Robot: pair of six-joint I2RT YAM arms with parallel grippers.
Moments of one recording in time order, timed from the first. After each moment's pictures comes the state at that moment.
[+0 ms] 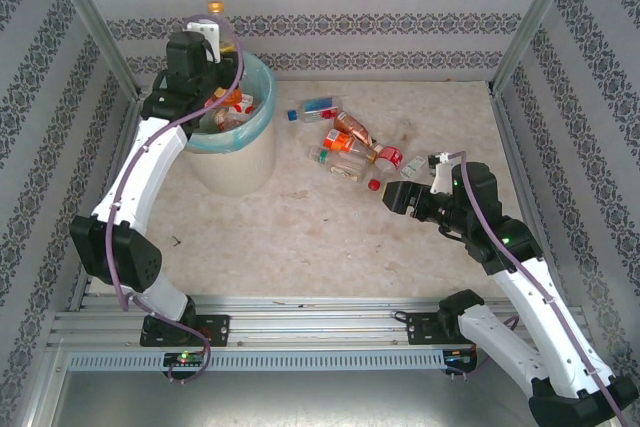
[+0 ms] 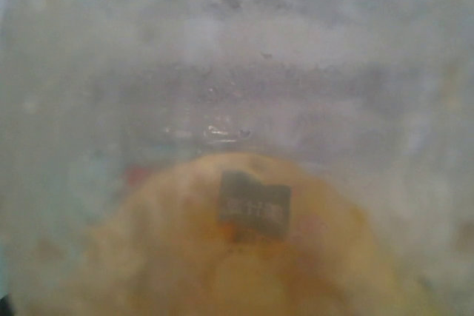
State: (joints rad) left arm -0.17 1.61 1.68 -0.41 -0.03 -0.15; right arm 0.35 0.73 0.87 -0.72 -0.31 0.58
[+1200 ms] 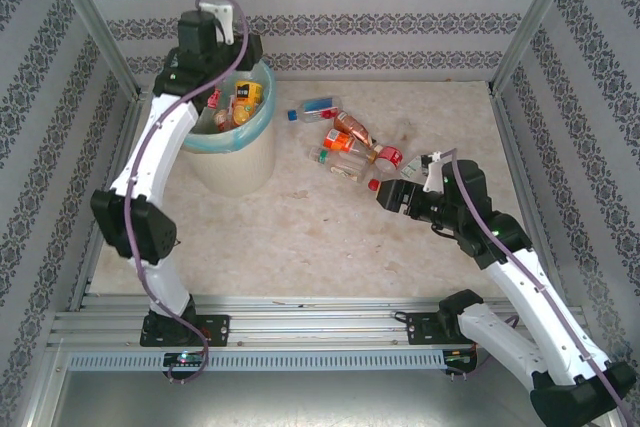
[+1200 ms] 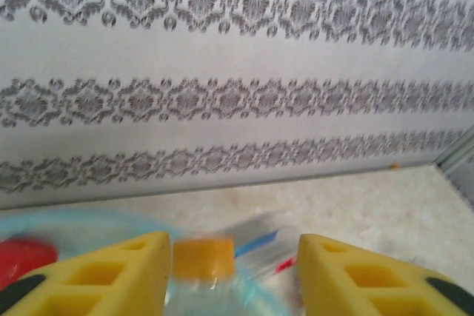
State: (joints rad) left arm -0.18 1.84 2.02 -0.49 0.12 -0.21; right arm 0.37 0.79 0.84 -0.67 -0.31 0.63
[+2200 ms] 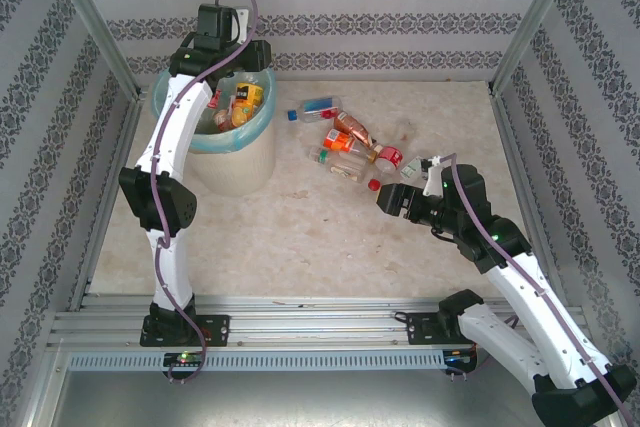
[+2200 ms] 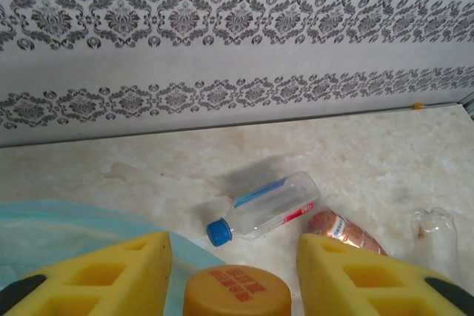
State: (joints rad) left arm -0.18 2.09 2.36 -0.83 0.16 -0.18; right arm 0.38 0.75 0.81 -0.66 -0.30 0.63
